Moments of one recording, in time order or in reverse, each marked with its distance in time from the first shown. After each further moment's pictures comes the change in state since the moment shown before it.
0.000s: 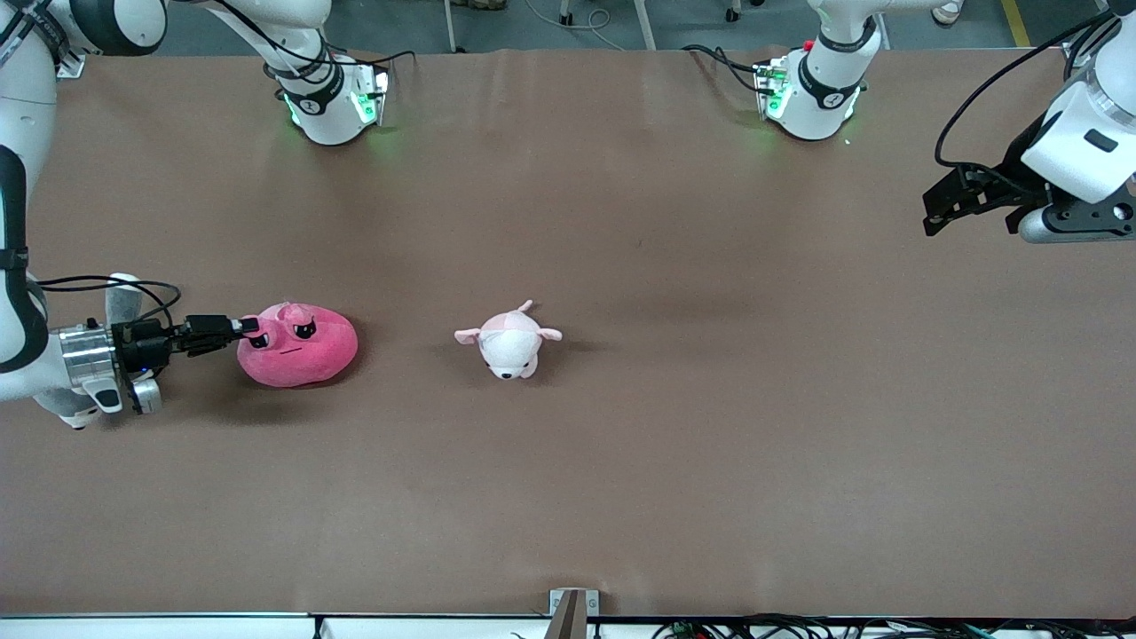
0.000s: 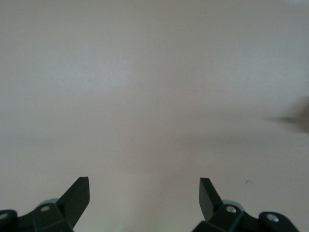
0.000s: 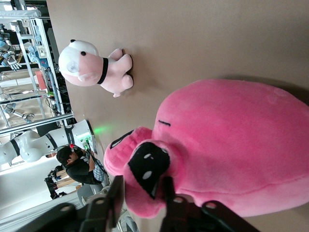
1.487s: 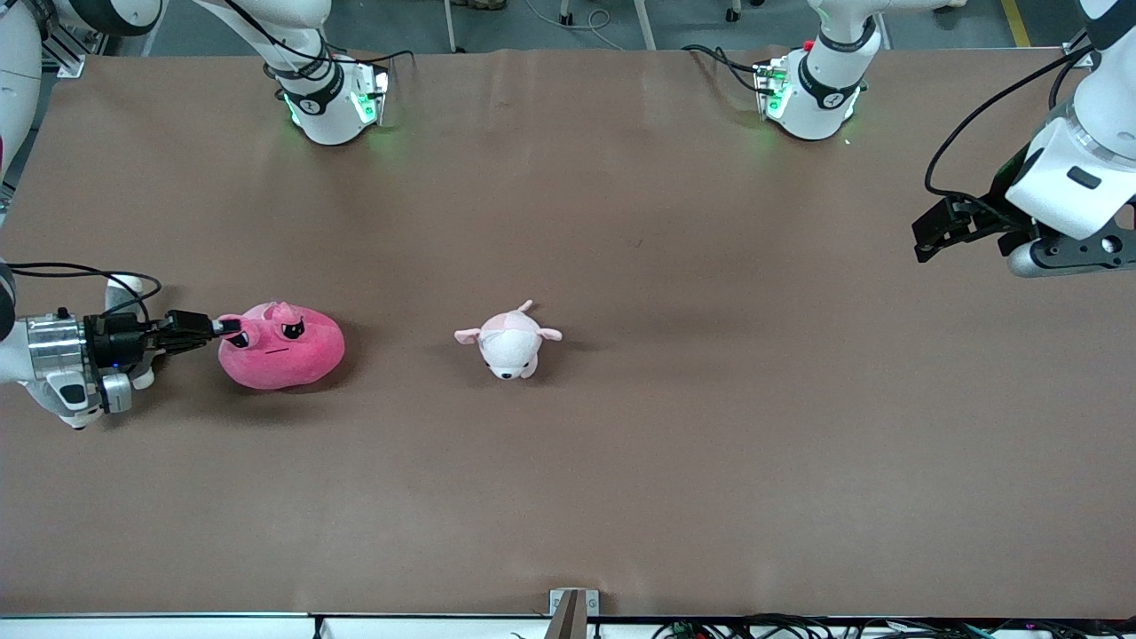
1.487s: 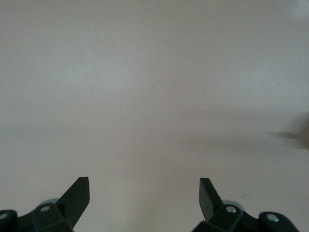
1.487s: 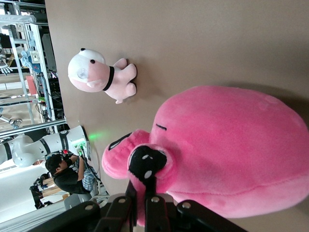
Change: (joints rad) left arm -0.004 0.083 -0.036 0.094 0.044 -0.011 -0.080; right arm 0.000 -0.068 -0.005 -0.006 0.001 0.014 0.003
